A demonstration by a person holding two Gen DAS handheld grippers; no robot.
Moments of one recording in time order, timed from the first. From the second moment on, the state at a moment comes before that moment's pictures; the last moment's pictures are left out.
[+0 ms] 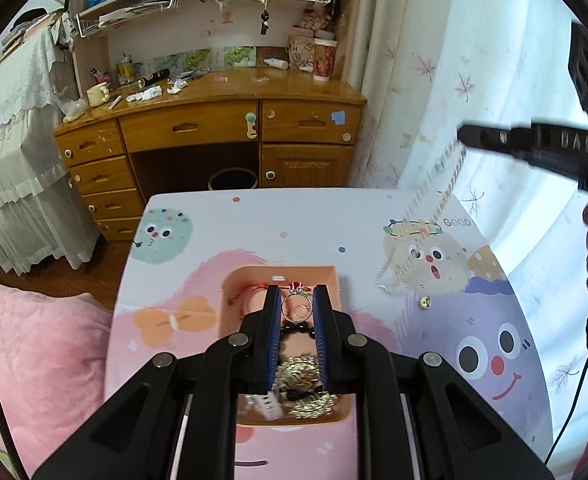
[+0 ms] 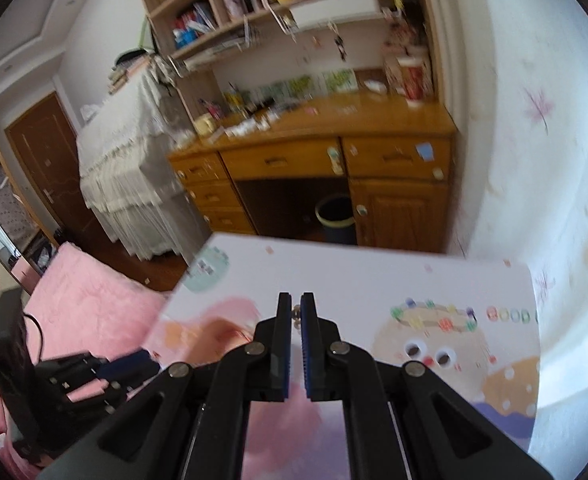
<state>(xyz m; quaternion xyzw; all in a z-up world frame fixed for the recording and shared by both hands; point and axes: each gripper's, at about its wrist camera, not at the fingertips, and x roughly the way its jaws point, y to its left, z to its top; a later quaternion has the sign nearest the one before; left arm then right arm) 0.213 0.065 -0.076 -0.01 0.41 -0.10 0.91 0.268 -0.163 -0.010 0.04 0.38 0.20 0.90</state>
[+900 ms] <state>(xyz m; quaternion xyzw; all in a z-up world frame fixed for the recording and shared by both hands) 0.228 0.105 -0.160 -0.03 0.46 -0.16 0.88 0.249 -0.070 -0.086 0.07 0.44 0.25 0.86</state>
